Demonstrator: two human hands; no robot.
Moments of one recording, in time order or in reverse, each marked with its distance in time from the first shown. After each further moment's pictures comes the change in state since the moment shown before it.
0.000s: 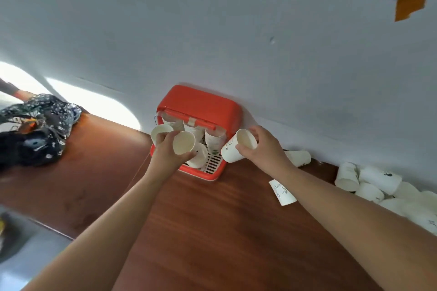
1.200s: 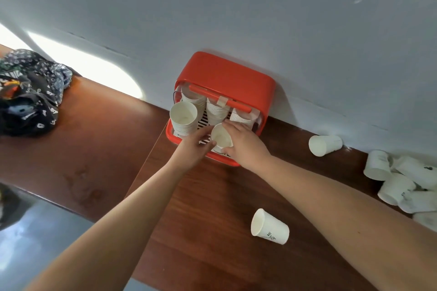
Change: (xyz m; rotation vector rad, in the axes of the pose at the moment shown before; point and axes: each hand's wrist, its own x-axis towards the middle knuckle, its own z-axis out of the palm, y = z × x) left_hand 0.043 -0.086 0.026 -0.237 -0.333 0.141; right_hand 0.053 -0.018 0.147 -0.438 -0.305 -0.226
